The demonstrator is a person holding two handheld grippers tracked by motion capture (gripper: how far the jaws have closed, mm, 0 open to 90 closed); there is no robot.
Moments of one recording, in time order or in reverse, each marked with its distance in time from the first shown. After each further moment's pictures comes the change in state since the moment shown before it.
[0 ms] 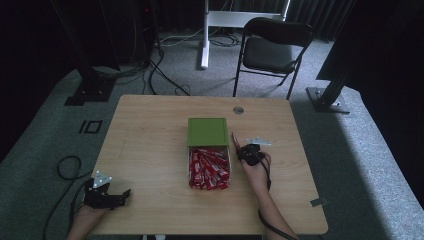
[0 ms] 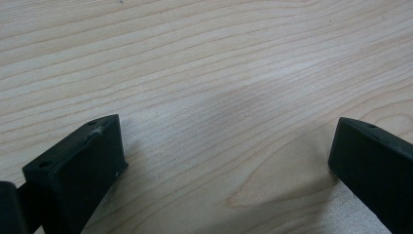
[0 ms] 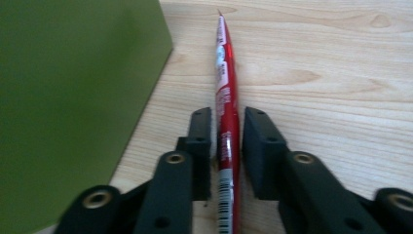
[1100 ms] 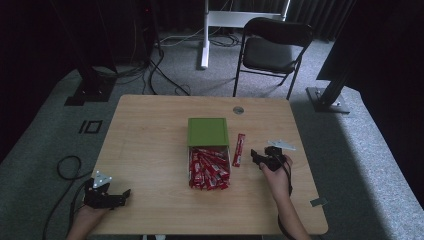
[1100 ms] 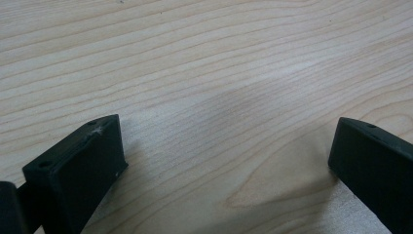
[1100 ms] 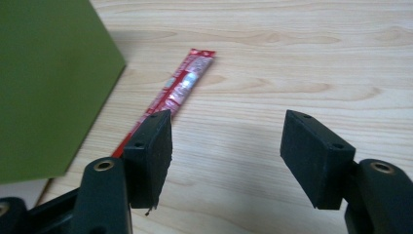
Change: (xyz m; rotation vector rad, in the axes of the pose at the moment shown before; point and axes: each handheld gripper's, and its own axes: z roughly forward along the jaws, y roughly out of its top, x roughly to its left) left arm 0.000 0.000 0.000 0.000 0.000 0.000; right arm -0.044 -0.006 -0.051 -0.068 -0.056 0.045
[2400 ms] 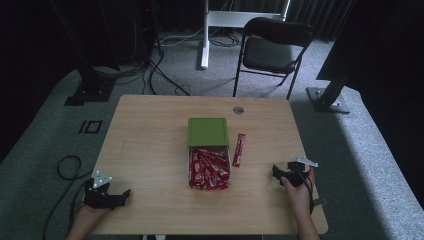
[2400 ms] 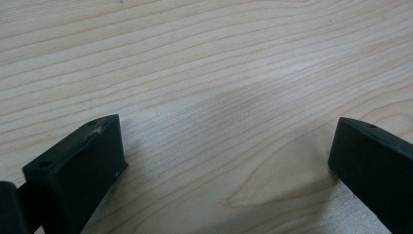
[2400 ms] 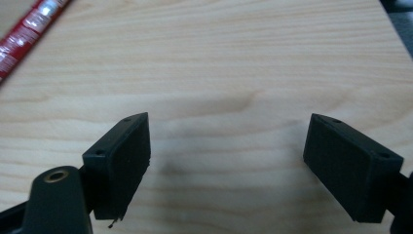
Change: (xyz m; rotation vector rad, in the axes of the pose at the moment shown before) left arm 0.000 0.000 0.000 0.000 0.000 0.000; right arm -0.056 -0.047 -0.036 0.093 -0.206 0.101
